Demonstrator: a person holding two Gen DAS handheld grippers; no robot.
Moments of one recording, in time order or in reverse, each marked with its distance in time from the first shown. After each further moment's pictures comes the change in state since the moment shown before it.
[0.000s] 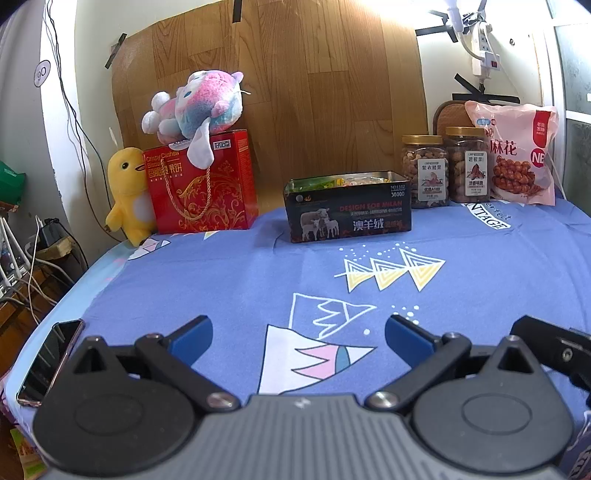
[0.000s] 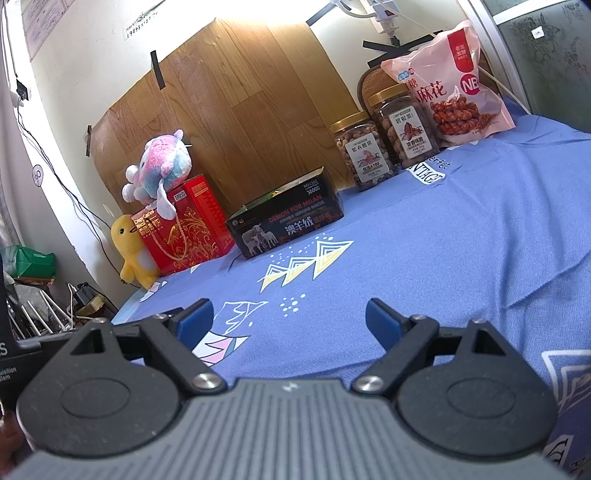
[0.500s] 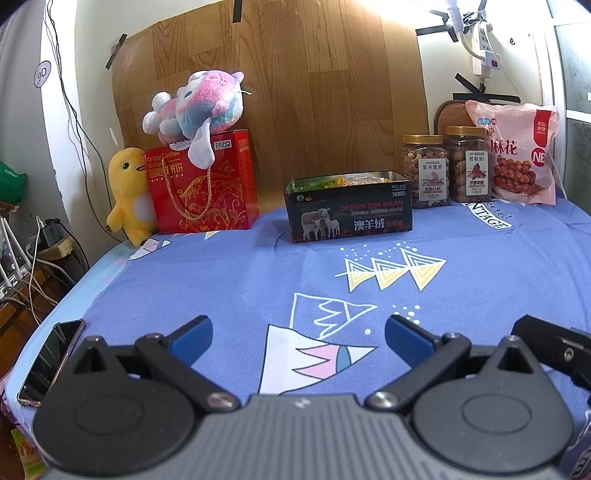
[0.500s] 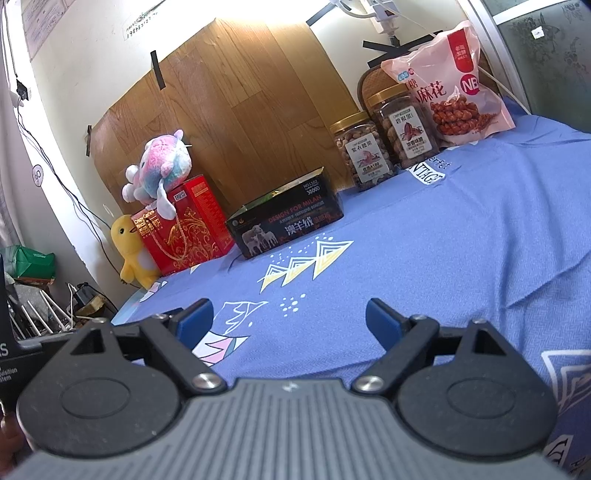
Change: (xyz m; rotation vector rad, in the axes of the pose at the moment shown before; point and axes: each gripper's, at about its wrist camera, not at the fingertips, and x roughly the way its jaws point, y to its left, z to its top) left arm 0.000 0.000 0.000 0.001 0.000 -0.001; right arm -0.001 0.001 -0.001 0.002 -0.002 -0.003
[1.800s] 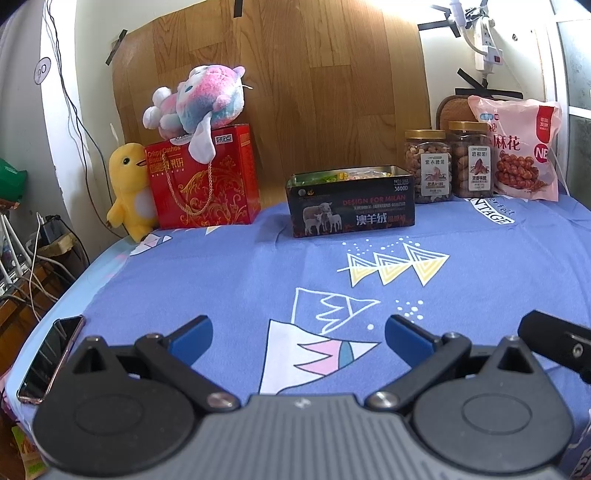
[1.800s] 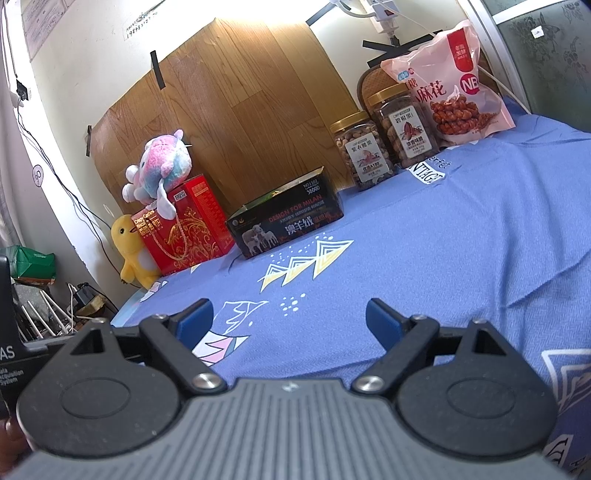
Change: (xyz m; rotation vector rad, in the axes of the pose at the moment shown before) left arm 0.005 0.003 -0.004 0.001 0.009 0.004; right arm 0.000 0.000 0.000 -0.001 0.000 0.000
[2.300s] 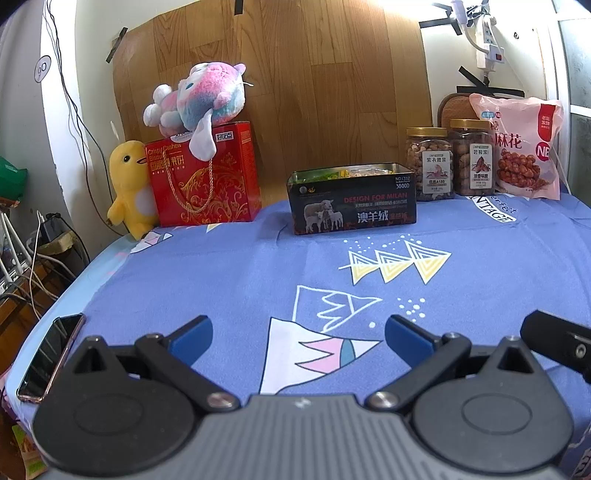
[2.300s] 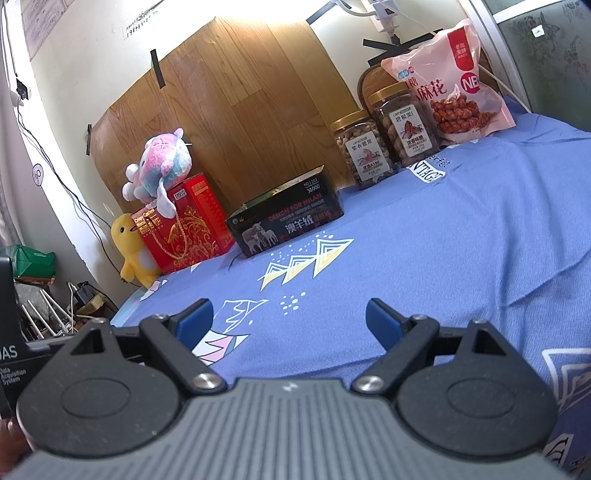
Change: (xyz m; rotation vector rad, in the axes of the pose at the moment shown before) left arm 0.002 0.001 0.002 0.004 0.006 -0.002; right arm 0.000 0.001 -0.001 0.002 0.001 -0.003
